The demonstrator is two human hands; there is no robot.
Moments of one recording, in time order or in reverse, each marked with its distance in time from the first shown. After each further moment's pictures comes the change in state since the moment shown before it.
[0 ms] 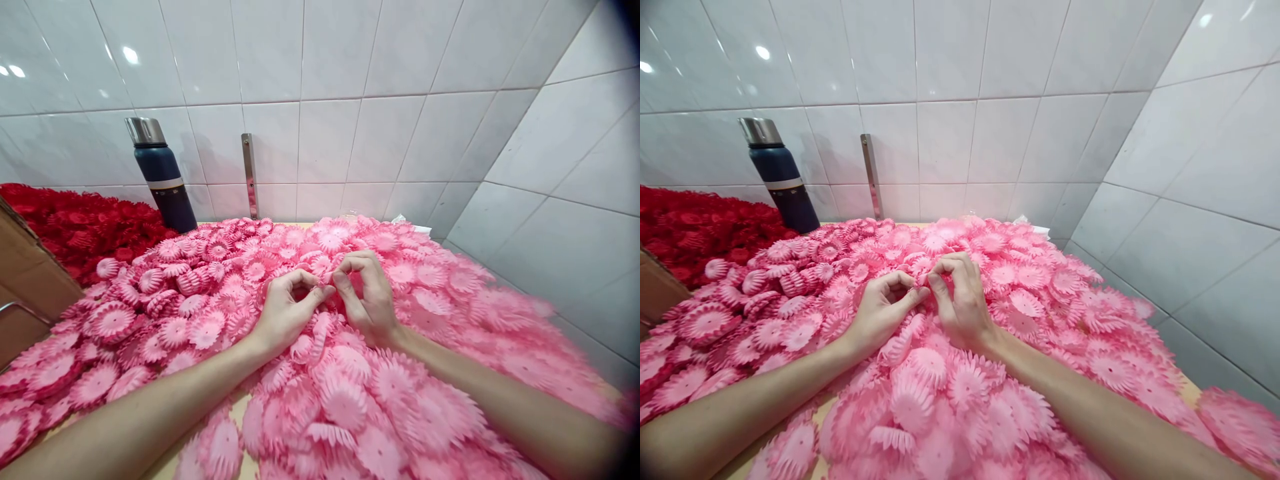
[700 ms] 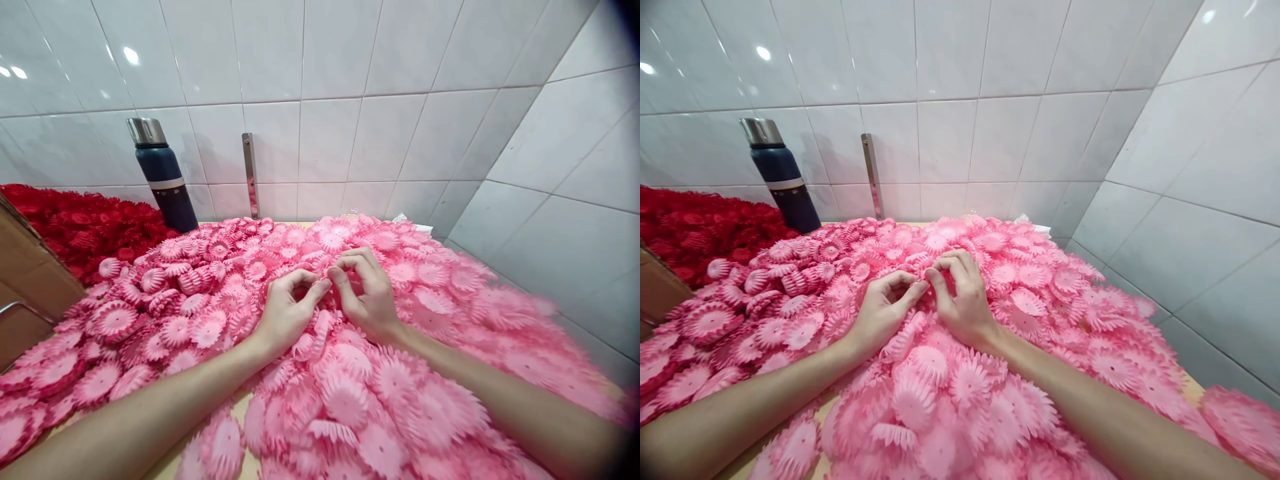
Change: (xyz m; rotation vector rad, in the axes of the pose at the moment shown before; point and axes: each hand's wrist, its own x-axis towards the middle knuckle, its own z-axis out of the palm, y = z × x) left_hand -0.002 0.004 0.000 0.060 0.011 0.008; right_hand 0.004 0.000 0.002 -0.002 -0.016 0.048
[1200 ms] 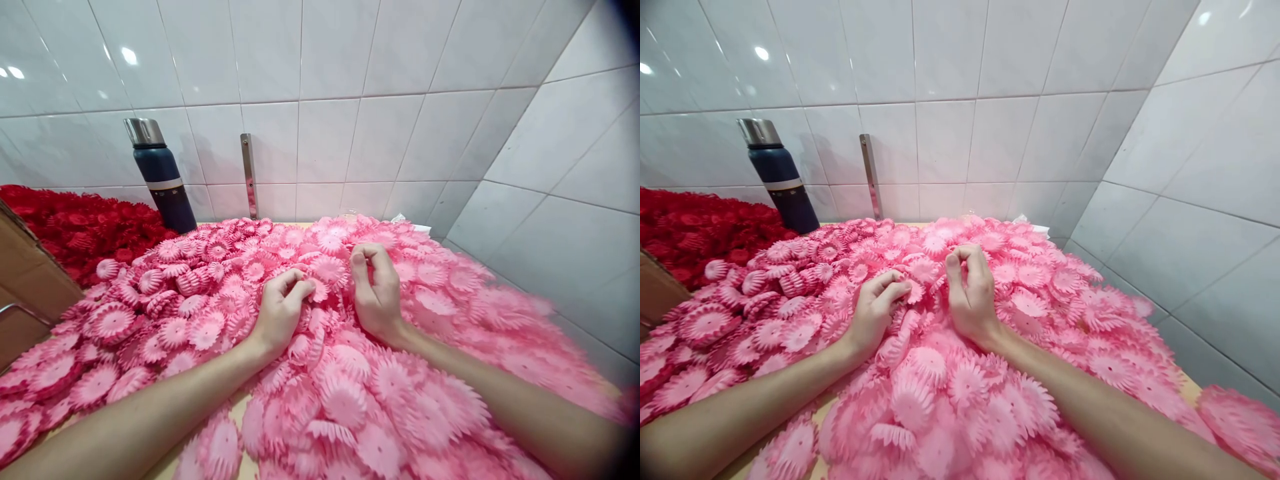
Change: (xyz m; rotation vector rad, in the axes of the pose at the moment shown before) left_hand -0.002 0.006 -0.003 -0.072 0.082 -0.069; right_hand 0.002 0.004 -0.004 0.060 0.133 0.188
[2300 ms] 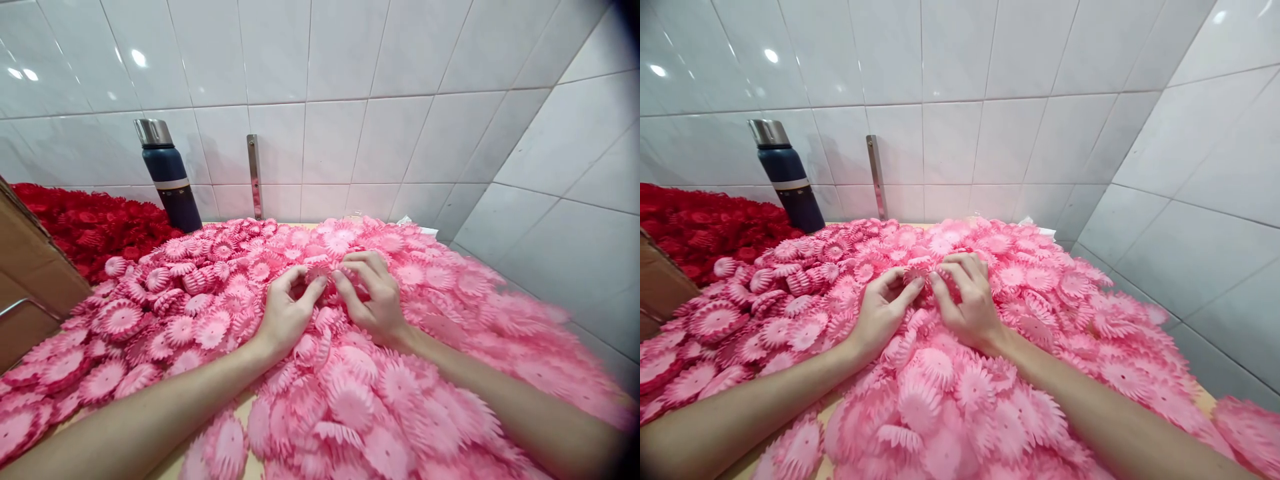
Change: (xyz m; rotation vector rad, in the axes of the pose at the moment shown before) left_hand 0.000 -0.005 0.003 -0.046 -0.018 0.066; right_hand -0.003 -0.001 0.002 -0.142 -0.124 -0.300
